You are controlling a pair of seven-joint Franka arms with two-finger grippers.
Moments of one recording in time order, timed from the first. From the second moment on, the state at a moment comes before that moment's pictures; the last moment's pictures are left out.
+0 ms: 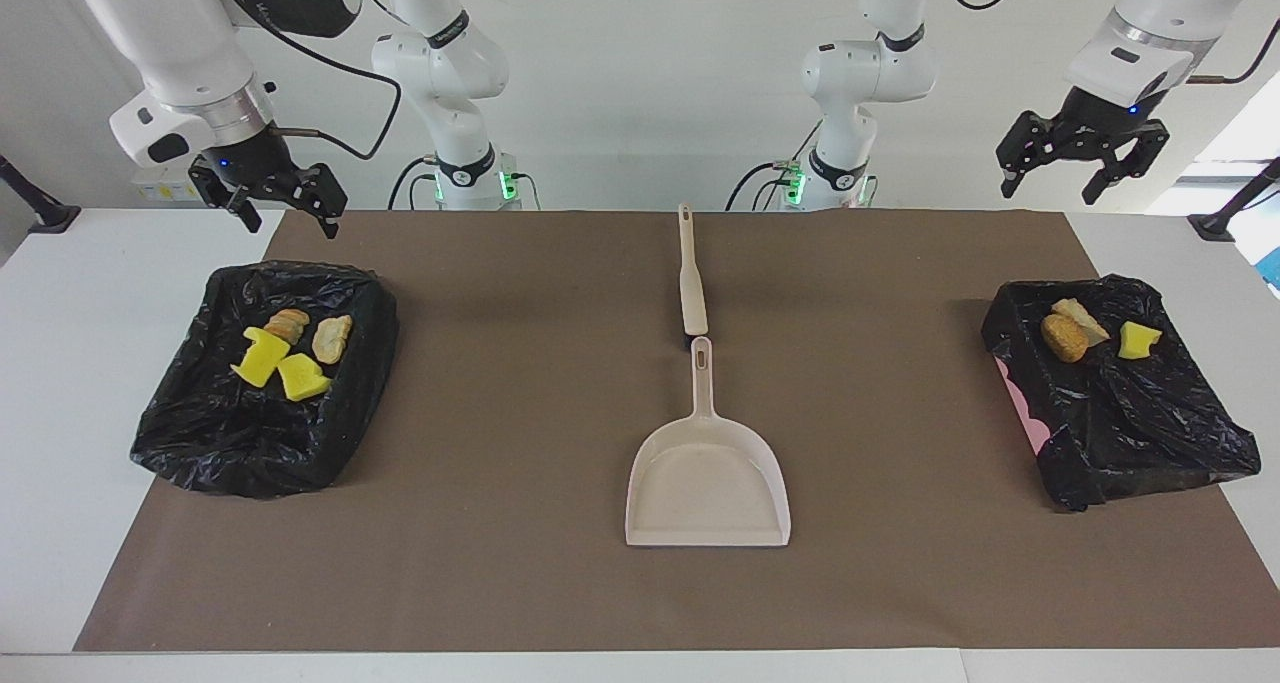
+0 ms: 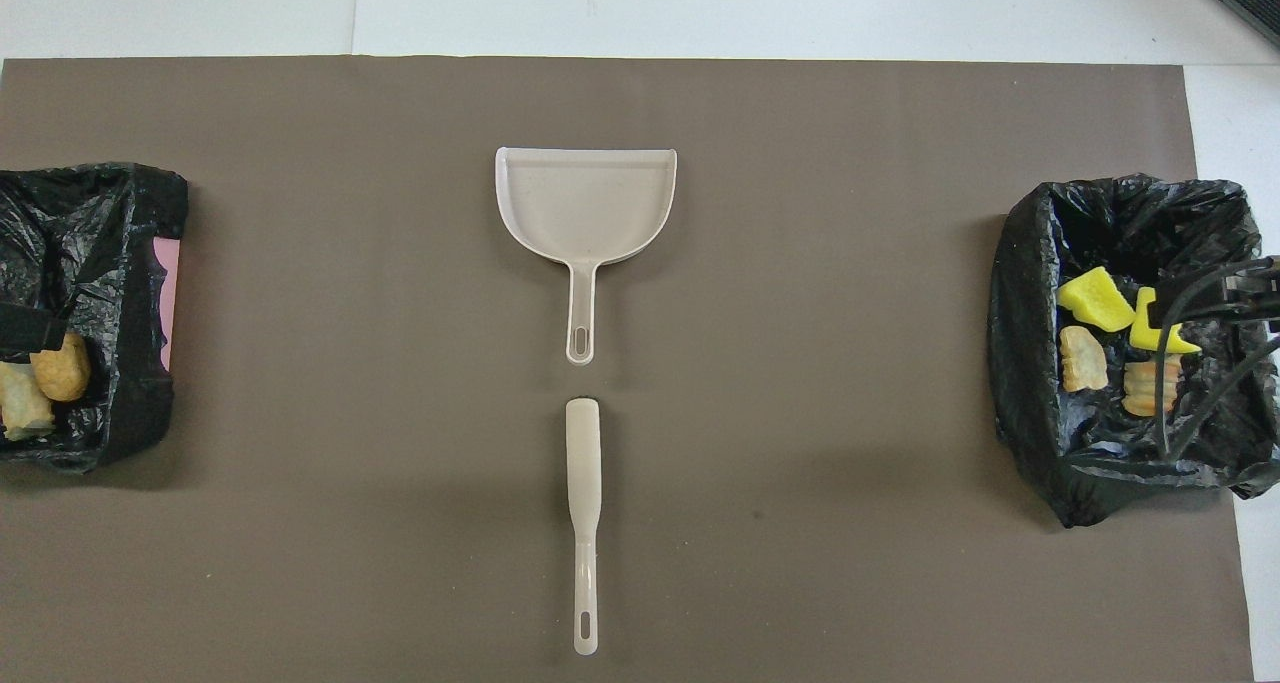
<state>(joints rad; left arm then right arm) -0.07 -0.08 0.05 -1.53 0.02 1.47 0.19 -0.13 -0.02 0.06 -1.61 -0.06 1.55 -0.01</state>
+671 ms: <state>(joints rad) -0.07 -0.08 0.05 -1.53 0.00 1.45 0.16 -0.13 -0.04 0.10 -1.60 -0.06 1.55 -0.01</state>
